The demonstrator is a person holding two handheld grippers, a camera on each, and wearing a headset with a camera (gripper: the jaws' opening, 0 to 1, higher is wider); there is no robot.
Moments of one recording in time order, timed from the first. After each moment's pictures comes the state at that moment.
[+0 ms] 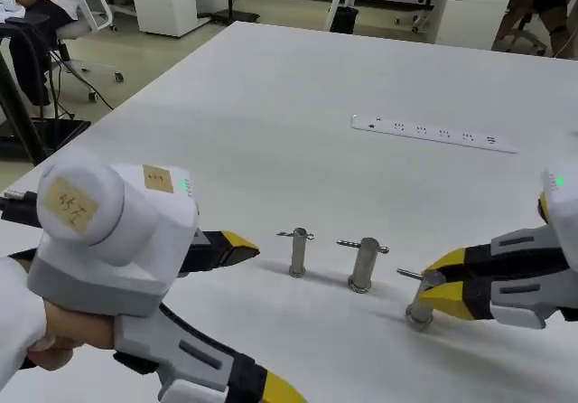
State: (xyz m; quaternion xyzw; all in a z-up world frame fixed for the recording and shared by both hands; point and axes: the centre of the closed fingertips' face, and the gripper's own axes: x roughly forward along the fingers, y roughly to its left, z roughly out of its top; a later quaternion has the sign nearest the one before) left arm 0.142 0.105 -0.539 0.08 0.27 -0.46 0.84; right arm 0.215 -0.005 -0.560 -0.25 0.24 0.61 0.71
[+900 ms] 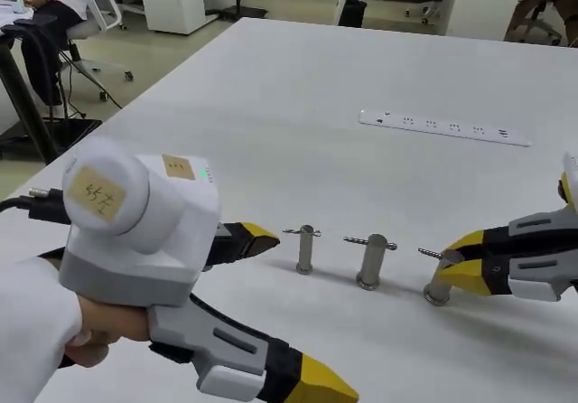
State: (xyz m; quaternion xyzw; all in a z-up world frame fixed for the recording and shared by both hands) left arm 0.148 0.091 -0.534 0.06 0.26 -0.44 0.86; right arm 0.237 -0.006 -0.565 -0.22 0.24 0.62 0.72
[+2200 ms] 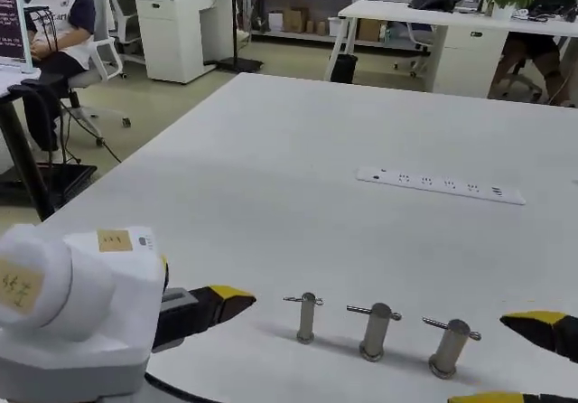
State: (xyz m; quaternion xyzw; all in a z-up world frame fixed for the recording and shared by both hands) left arm 0.152 0.115 -0.513 -0.02 0.23 -0.41 0.88; right arm 0.190 -0.015 -0.523 -0.08 0.24 0.49 0.83
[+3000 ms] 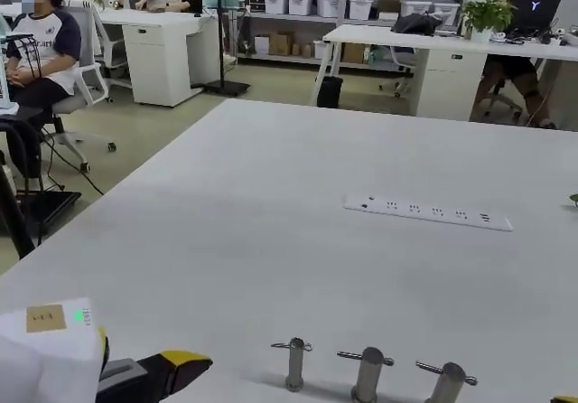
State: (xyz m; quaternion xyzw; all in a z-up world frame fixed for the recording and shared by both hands) left arm 0.145 0.133 -0.519 -0.04 0.25 -0.38 0.89; right arm 0.177 -0.036 -0.519 -0.10 0.26 0.40 0.88
